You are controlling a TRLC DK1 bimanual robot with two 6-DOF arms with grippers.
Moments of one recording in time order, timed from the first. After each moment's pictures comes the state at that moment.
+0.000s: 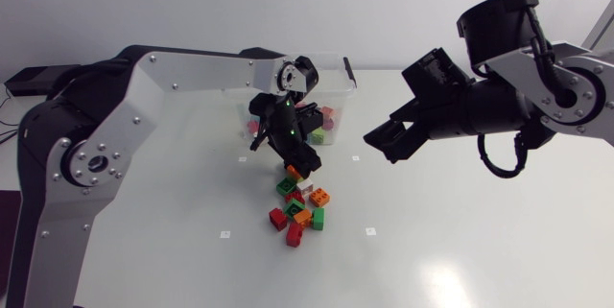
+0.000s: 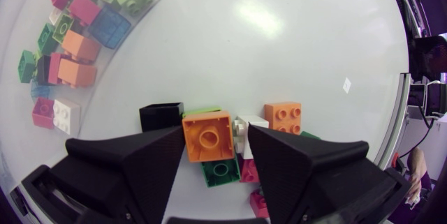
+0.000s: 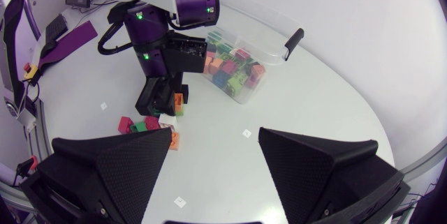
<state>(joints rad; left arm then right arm) -0.56 2.37 1.93 -1.02 0.16 0.34 0.37 1.33 0.98 -0.40 -0.20 -0.30</state>
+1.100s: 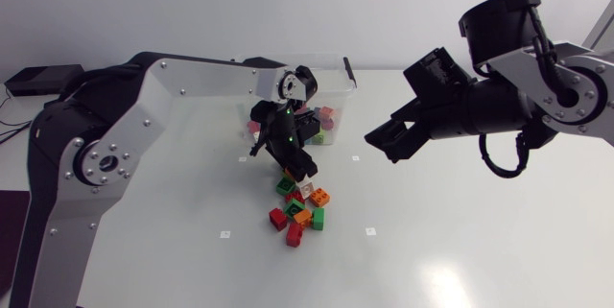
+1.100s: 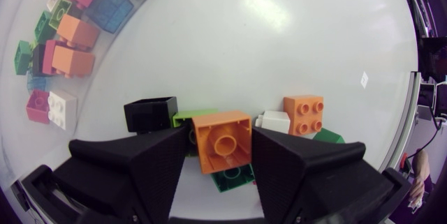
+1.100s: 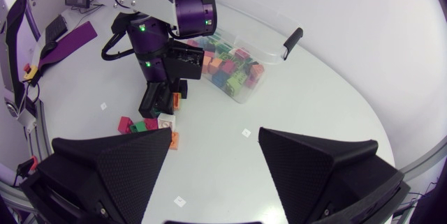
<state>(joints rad) -0.56 2.39 1.92 -1.00 0.11 0.34 0.36 1.33 0.98 -0.41 -0.20 -0.30</state>
